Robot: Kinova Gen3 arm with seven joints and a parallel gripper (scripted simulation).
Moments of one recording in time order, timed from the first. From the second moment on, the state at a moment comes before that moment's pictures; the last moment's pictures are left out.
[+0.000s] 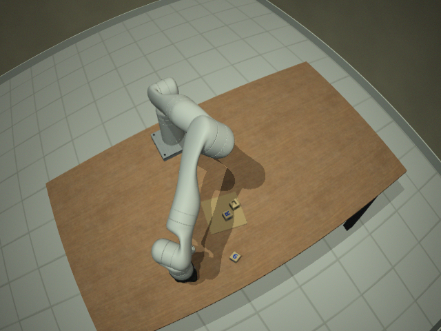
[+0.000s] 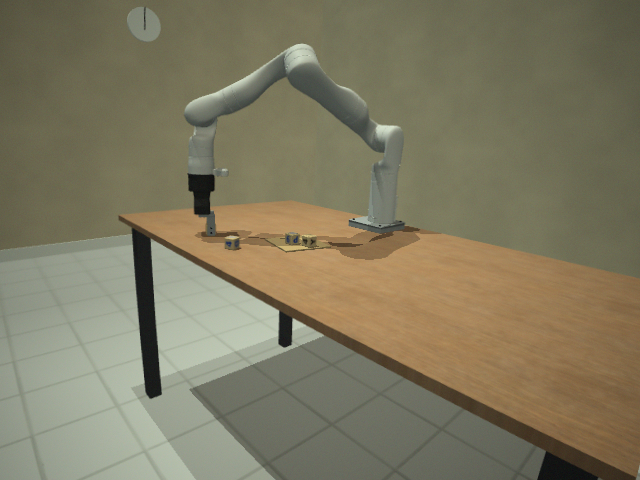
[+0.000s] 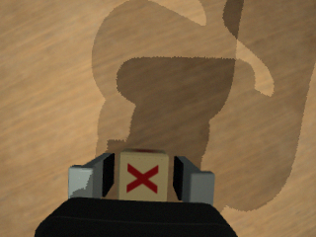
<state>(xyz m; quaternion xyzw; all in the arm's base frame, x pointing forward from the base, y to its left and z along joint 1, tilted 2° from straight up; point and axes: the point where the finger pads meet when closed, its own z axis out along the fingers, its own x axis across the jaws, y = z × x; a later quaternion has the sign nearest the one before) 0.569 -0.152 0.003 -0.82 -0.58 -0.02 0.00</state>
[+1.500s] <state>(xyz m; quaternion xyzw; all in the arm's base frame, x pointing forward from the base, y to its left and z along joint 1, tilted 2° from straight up) 0.567 -0.152 0.006 -0.82 -0.58 -0.01 0.00</state>
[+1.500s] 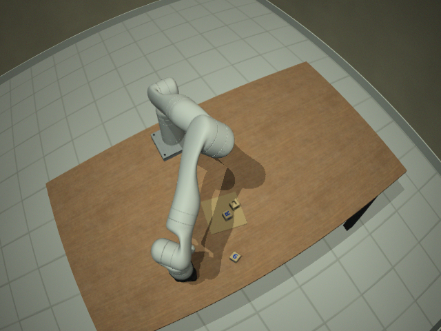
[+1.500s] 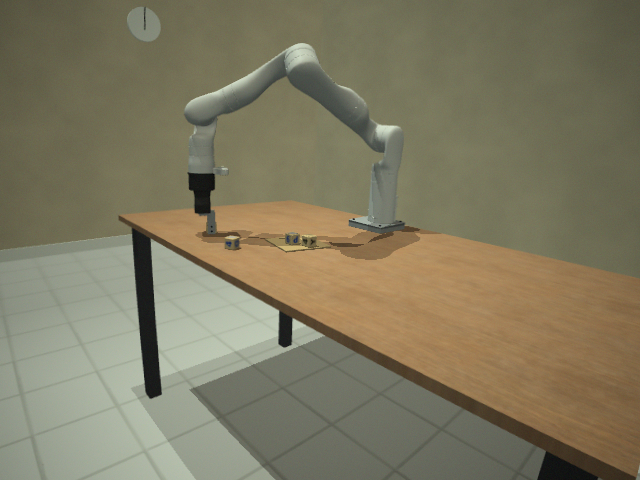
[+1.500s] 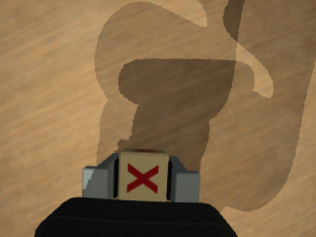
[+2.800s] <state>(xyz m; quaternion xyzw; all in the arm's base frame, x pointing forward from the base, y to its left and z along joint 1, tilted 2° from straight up) 0.562 -0.151 0.102 -0.83 -0.56 -0.01 0.00</state>
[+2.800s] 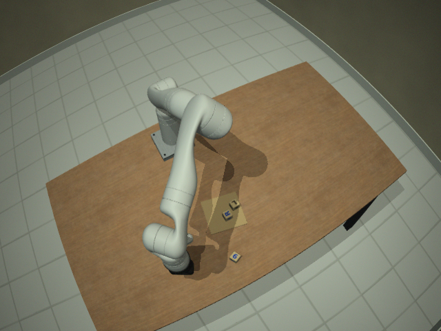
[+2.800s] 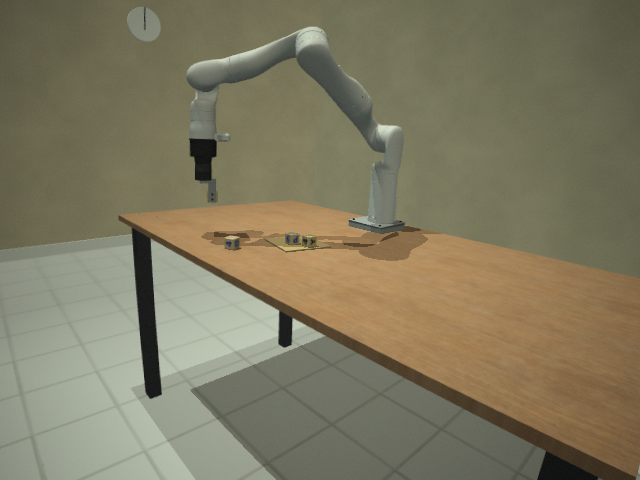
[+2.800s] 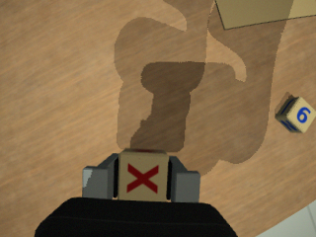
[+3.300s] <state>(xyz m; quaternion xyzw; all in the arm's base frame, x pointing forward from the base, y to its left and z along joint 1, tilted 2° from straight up) 0.507 -0.092 0.101 -0.93 -0.37 0.00 0.00</state>
